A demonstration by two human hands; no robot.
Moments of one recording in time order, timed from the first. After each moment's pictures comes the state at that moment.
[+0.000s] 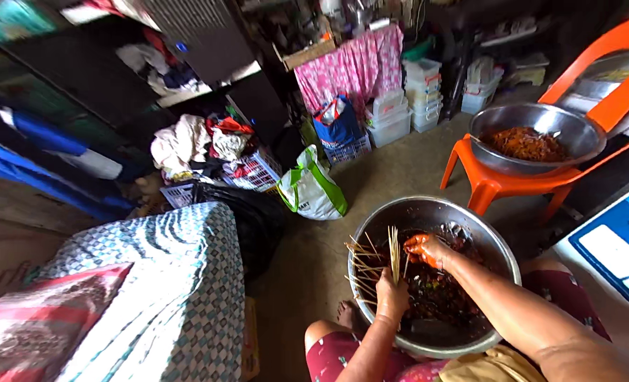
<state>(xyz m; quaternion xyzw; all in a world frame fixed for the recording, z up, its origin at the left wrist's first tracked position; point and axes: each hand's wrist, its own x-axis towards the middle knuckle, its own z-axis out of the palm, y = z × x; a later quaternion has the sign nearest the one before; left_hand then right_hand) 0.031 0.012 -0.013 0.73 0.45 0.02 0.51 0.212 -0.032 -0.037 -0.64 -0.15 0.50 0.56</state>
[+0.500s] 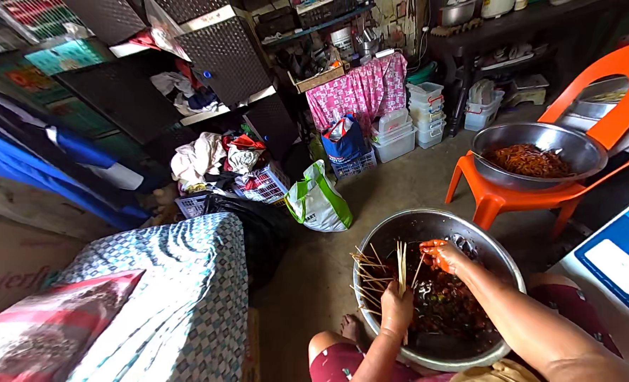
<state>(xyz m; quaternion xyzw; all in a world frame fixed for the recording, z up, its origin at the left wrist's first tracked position) 0.023 0.010 -0.014 0.75 0.42 0.04 0.50 0.234 -0.043 -0.042 -0.62 -0.07 0.46 0.63</state>
